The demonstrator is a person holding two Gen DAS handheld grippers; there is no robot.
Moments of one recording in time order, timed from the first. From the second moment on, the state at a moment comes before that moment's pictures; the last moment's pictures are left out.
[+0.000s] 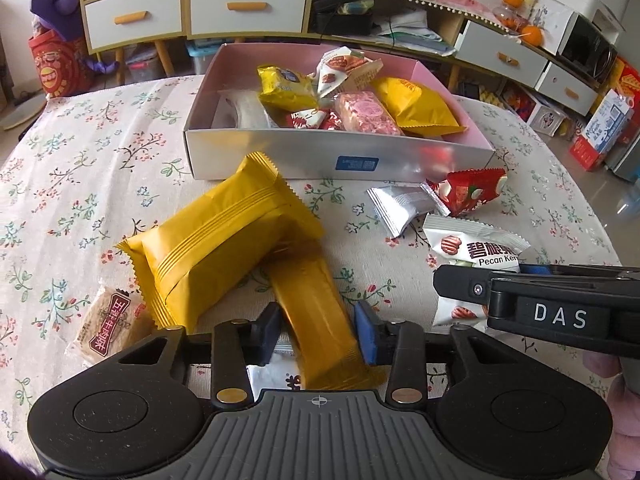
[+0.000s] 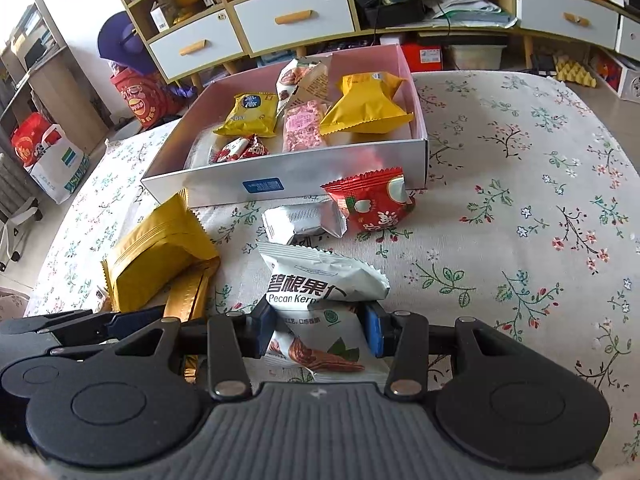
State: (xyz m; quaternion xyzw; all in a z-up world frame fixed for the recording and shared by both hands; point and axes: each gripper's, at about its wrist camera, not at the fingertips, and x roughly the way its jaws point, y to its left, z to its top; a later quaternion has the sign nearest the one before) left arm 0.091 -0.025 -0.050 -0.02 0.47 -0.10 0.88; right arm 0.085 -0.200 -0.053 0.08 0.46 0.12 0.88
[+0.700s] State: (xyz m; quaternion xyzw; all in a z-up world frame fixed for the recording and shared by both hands) left arm 0.075 -0.019 -0.028 -0.04 0.46 -0.14 0.88; right arm 0.085 -0.215 -0.032 0.12 0.44 0.12 0.88
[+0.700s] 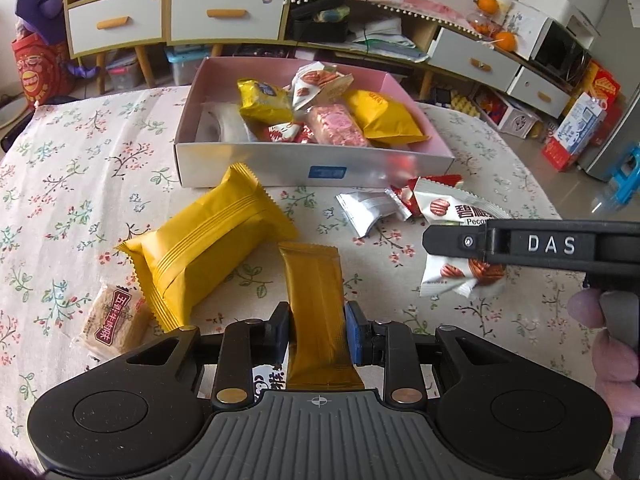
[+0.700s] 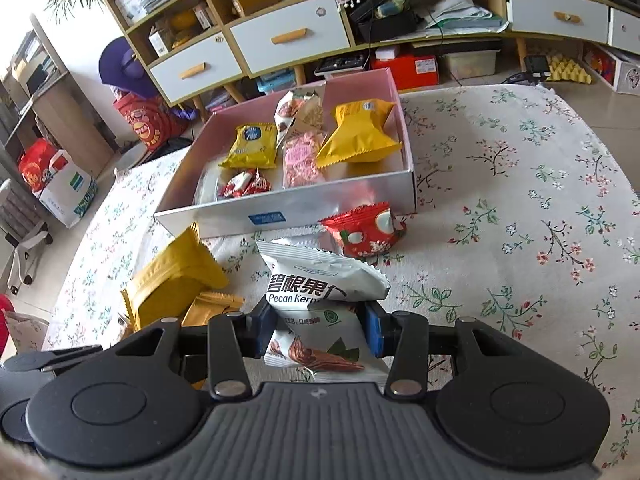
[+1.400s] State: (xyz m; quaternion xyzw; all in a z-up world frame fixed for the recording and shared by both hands) left arm 0.089 -0.005 0.024 -0.09 0.38 -0.15 0.91; right arm 0.110 -0.234 -0.005 0.20 0.39 0.10 0.89
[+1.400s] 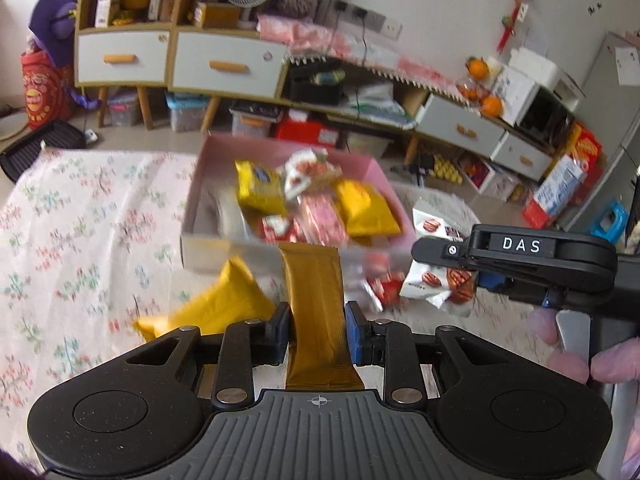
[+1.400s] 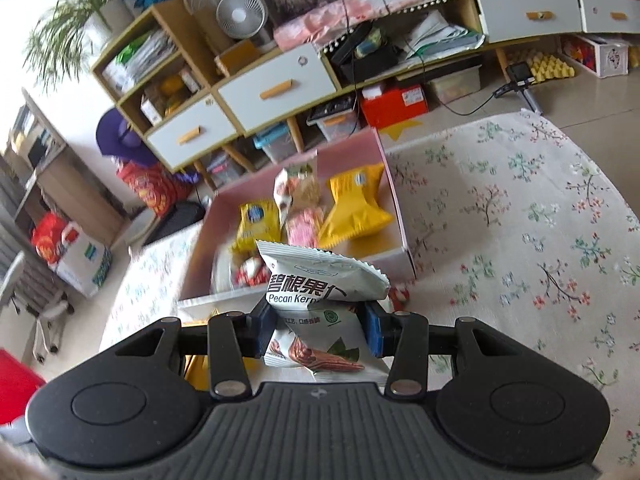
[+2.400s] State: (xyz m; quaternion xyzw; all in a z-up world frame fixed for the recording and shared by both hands) left arm 0.242 -0.016 -0.036 -0.10 0.40 -0.12 0.90; right arm 0.188 -0.218 -0.035 0.15 0.38 0.09 0.91
